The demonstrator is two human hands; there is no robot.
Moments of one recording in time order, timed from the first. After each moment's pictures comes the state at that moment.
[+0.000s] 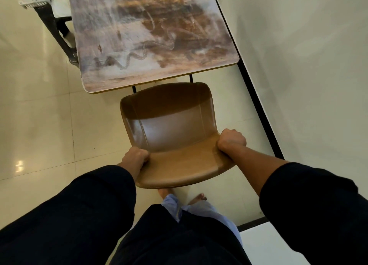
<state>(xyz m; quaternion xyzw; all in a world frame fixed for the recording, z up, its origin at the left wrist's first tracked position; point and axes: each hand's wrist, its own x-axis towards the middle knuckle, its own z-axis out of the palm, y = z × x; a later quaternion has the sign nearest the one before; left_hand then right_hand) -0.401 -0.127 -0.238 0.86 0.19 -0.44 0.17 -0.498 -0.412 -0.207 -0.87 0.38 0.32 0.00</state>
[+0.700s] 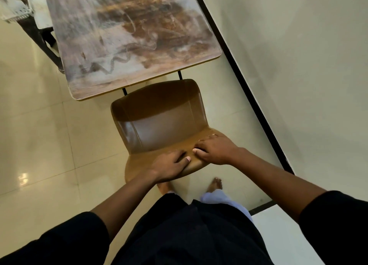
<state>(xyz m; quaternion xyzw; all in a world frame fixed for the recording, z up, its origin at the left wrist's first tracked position) -0.484 -0.203 -0.155 0.82 -0.30 -0.47 0.14 -0.555 -0.409 -0.164 -0.94 0.01 0.31 0.13</state>
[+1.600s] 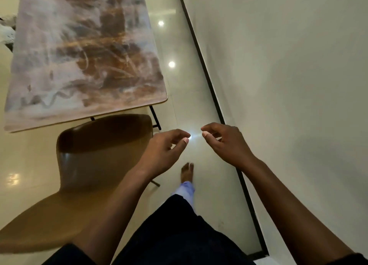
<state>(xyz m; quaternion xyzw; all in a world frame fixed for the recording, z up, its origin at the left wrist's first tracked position) -0.470 -0.573 -0.077 0.86 -0.23 -0.23 0.40 -0.543 -0.789 -0.074 -0.90 0.17 0.04 0.41</state>
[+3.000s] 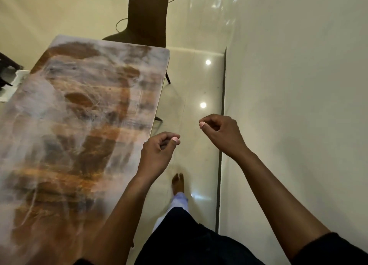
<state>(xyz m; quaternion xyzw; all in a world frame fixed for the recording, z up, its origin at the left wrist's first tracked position) 0.255 -0.892 -0.063 0.80 0.09 -0.07 0.59 0.302 -1.111 -0.045 -0.89 0.02 0.03 0.46</state>
